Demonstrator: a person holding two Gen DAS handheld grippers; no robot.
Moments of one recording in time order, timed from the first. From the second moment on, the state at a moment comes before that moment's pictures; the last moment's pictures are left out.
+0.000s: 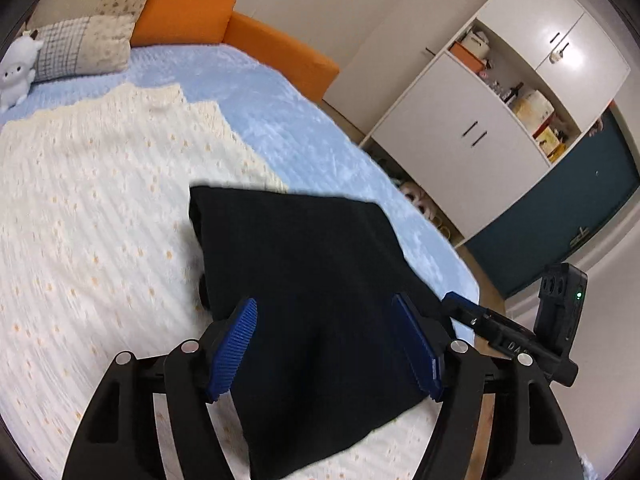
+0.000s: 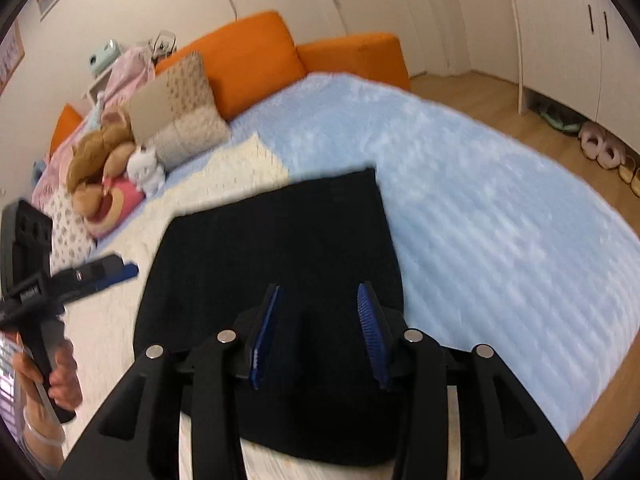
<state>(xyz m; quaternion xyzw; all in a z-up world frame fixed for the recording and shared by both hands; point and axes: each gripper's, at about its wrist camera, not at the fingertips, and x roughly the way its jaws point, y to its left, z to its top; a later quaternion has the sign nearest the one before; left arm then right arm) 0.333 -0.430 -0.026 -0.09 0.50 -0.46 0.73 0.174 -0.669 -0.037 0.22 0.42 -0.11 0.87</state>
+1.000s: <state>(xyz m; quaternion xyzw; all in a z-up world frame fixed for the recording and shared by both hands) 0.194 -0.363 0.031 0.03 0.30 -0.30 0.91 0.100 -0.543 -0.006 0.07 0.30 -0.19 0.93</state>
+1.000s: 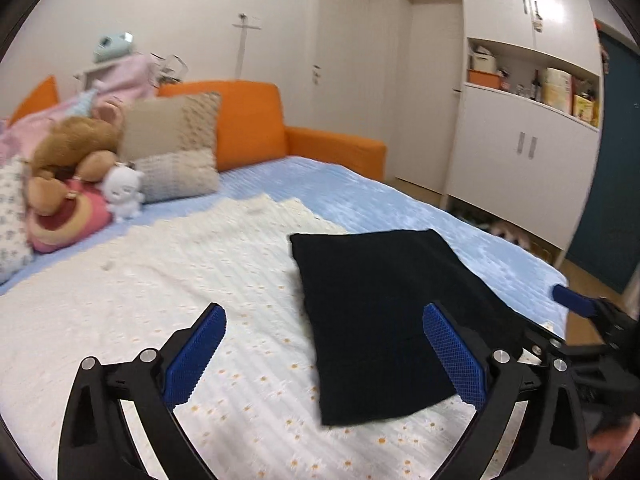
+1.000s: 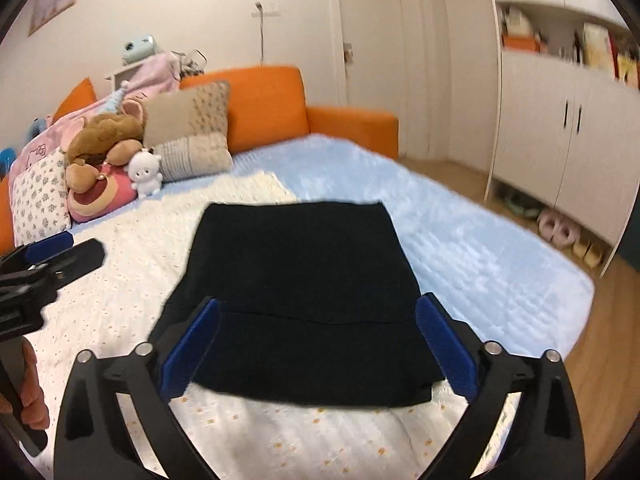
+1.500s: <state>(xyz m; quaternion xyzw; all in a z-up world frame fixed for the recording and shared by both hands) 0.144 -0.372 0.015 0.04 0.27 -0.25 0.93 0.049 -0.509 -0.019 0.05 0.25 -0.21 0.94</state>
